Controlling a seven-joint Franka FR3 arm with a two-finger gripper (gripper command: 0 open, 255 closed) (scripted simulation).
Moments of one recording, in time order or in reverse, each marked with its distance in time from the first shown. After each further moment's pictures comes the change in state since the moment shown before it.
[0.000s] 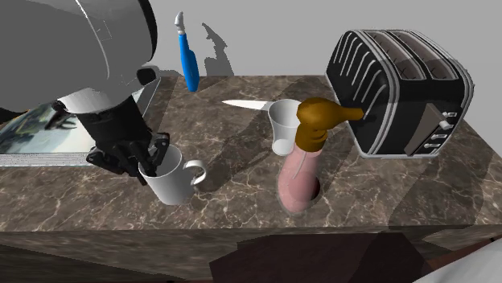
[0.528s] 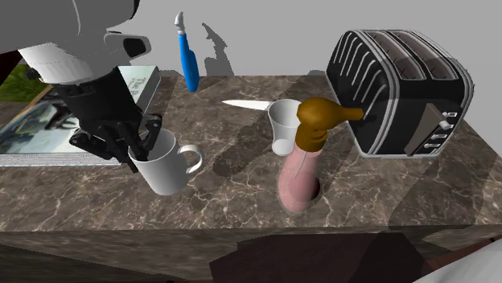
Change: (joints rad) arm -0.004 -0.041 -0.009 0.072 0.011 -0.110 -0.005
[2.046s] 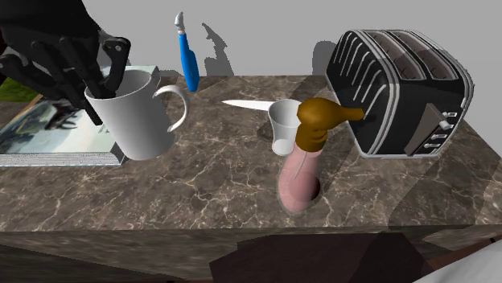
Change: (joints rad) arm -0.007 -0.046 -0.019 0.264 0.007 -0.306 0.014
